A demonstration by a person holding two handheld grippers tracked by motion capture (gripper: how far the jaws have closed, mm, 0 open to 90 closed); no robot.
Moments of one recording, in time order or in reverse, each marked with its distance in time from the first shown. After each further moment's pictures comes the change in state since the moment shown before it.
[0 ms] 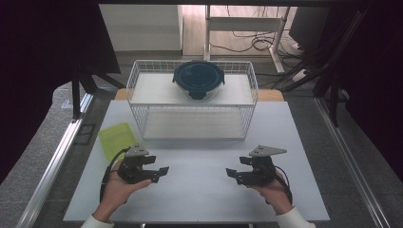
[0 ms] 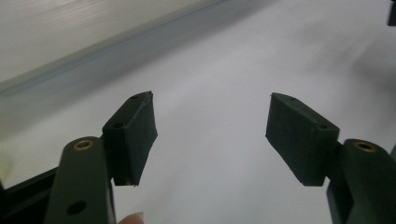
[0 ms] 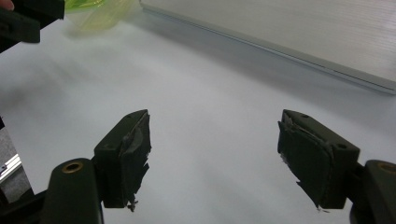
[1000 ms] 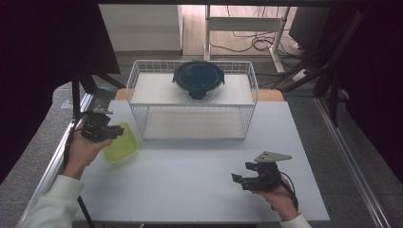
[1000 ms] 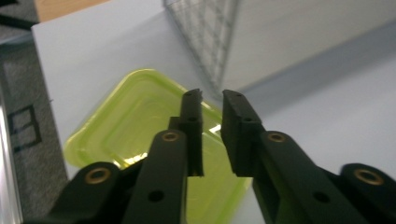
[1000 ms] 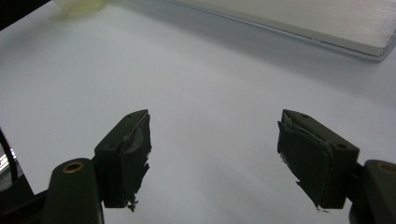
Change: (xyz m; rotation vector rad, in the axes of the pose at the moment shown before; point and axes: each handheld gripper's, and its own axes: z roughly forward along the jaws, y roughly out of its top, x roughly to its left) left arm 0.133 0.047 -0.042 0.120 0.304 -0.092; right arm -0.007 -0.020 -0.007 0.028 -0.028 0.019
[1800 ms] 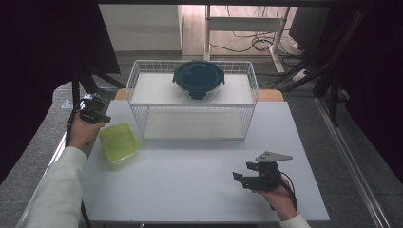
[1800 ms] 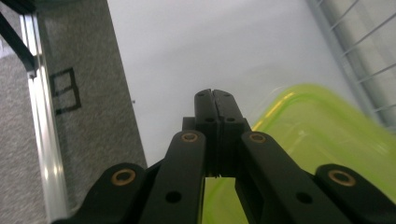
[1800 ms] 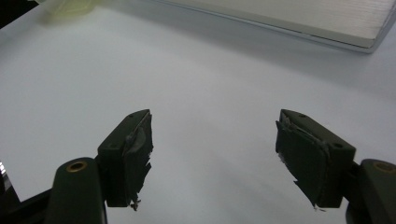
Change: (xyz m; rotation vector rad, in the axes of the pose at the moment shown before) left arm 0.091 0.019 0.078 0.153 0.126 -0.059; right arm -0.005 -0.004 0.003 -0.011 -0.027 0.035
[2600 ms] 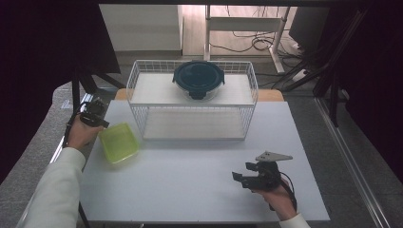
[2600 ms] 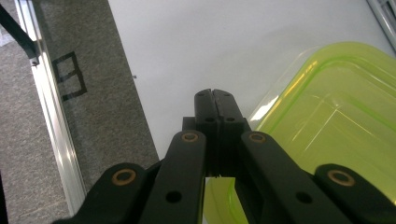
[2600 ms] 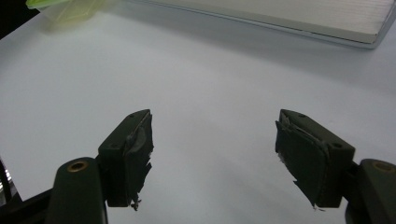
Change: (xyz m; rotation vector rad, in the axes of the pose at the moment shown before) left arm 0.002 -0.009 0.009 0.084 0.001 0.056; right arm 0.000 0.000 0.001 -0.001 0.015 0.029
